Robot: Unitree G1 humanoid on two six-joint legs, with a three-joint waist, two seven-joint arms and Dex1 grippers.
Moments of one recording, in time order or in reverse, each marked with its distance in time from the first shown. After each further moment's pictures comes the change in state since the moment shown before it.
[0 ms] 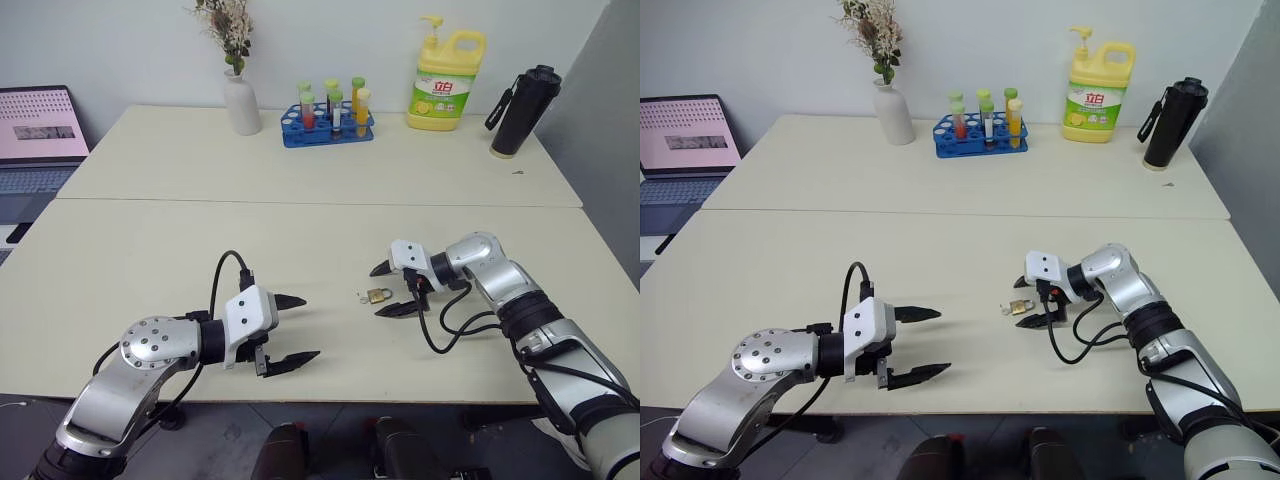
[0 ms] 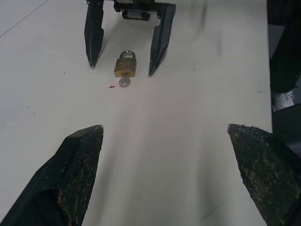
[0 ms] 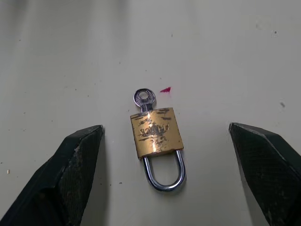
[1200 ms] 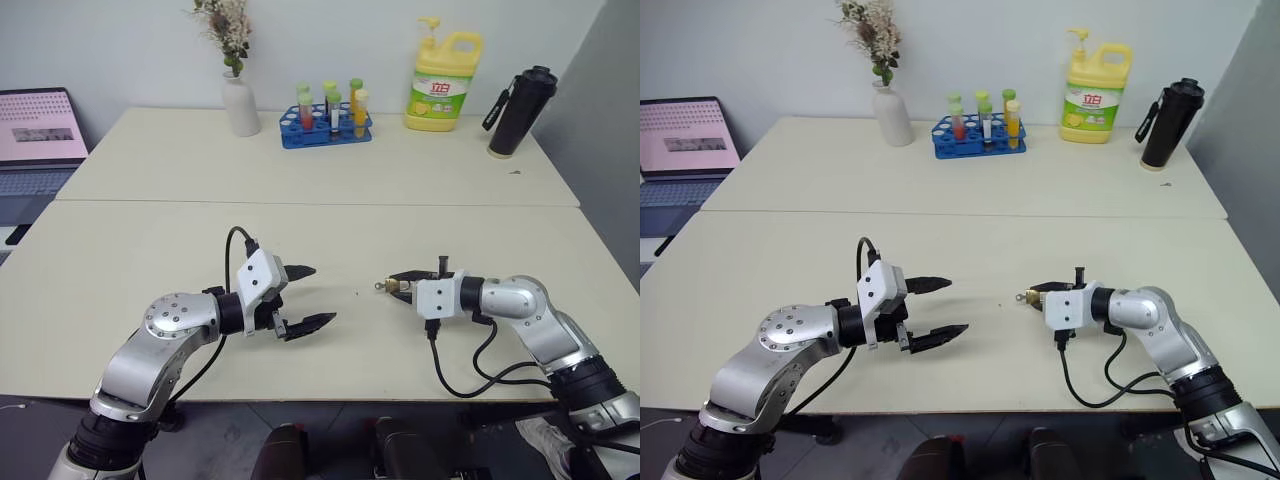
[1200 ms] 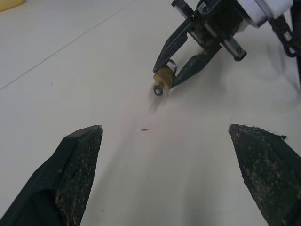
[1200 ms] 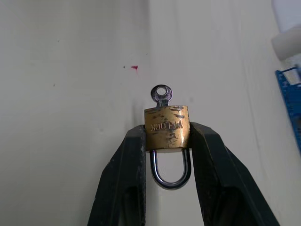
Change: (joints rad) left arm -0.219 -0.148 -0.021 0.098 -0.105 0.150 0.082; right arm 0.471 -0.197 -0.150 -0.536 -0.329 -0.437 -0.596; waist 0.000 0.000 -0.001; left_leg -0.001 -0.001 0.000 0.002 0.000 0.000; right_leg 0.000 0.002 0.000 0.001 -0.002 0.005
